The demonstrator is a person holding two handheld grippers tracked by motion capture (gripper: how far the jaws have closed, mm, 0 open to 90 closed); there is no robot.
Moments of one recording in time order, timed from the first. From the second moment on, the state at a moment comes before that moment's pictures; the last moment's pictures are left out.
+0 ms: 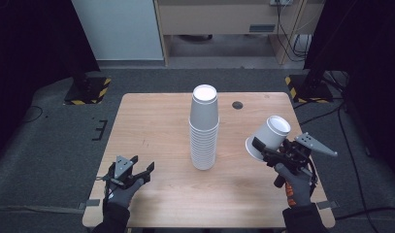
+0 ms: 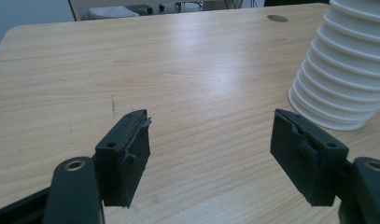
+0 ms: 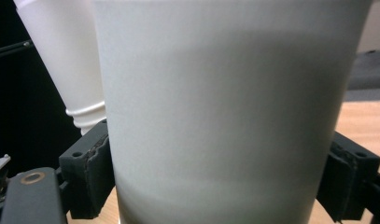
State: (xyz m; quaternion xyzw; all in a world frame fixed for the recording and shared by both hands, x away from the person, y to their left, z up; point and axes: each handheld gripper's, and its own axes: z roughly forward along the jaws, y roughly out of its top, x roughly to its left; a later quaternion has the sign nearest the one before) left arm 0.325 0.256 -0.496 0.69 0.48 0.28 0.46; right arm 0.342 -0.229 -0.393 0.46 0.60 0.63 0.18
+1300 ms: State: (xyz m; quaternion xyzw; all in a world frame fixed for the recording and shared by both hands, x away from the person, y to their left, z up) left arm 0.315 0.218 -0.481 0.71 0.41 0.27 0.50; right arm 0.331 -0.239 -0.434 0.52 0.55 0.64 0.10
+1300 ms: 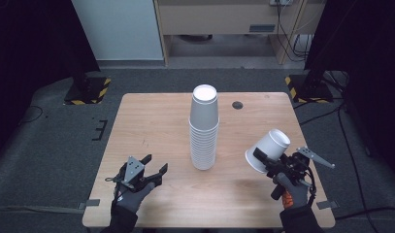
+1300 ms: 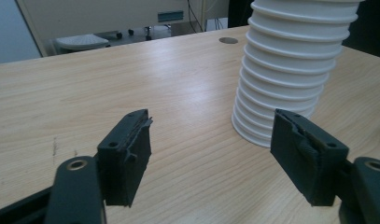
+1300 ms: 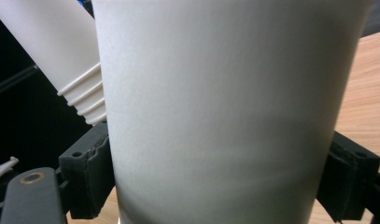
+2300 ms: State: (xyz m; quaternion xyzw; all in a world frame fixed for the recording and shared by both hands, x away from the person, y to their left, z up) left arm 0.305 0.151 -0.473 0.74 0.33 0.24 0.54; right arm 0.330 -0.236 -0.435 0.53 0.53 0.66 0.07
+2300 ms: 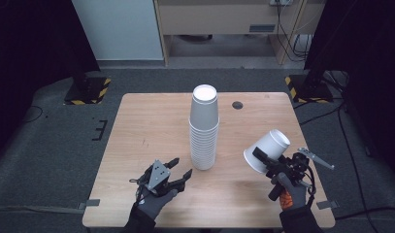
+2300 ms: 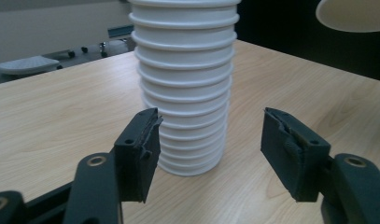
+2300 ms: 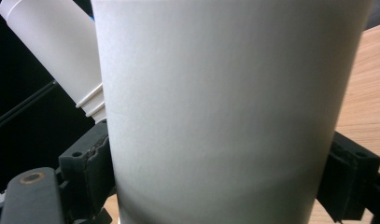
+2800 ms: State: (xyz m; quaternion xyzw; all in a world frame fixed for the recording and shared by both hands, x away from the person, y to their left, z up) left arm 0.304 0.126 -0.472 0.74 0.31 0.23 0.55; right arm 0.331 -0.235 -0.437 0.53 0.52 0.67 0.05
